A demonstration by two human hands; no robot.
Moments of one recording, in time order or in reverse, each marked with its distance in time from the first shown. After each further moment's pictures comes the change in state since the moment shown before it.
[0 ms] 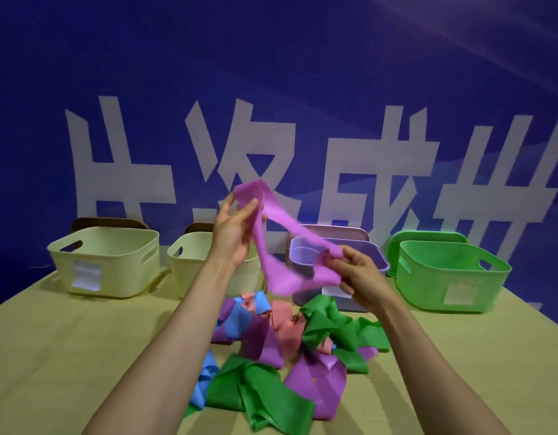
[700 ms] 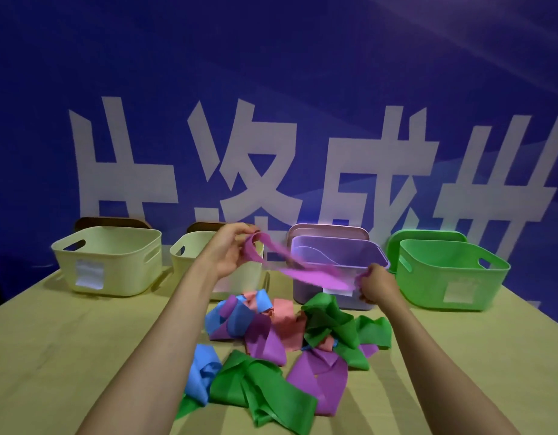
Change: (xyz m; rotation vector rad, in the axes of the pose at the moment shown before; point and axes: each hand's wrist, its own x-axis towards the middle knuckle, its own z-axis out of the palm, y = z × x) left_hand -0.015 0.009 -0.023 0.473 0.008 -0.377; right_hand 0.030 0.046 -0.054 -0.999 0.422 0.308
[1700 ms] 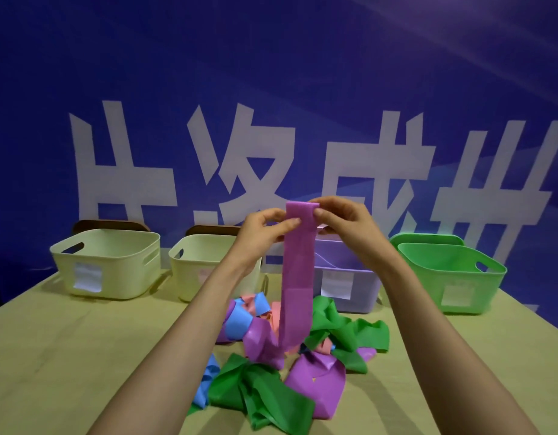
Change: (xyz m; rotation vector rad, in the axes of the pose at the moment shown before) left_hand -0.010 0.001 0.049 0.358 -0.153 0.532; right_hand -0.083 -0.127 -0.083 0.720 -0.280 -0.692
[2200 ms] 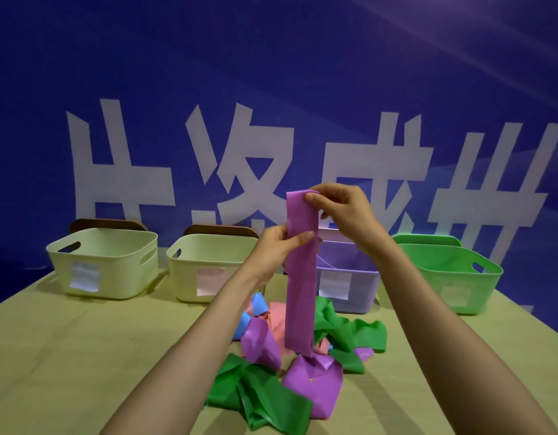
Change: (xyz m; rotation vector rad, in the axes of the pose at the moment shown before) left_hand -0.003 -0.021 0.024 -0.156 -0.113 -0.121; right_hand 0.022 -0.012 0.001 -0.223 0.095 -0.088
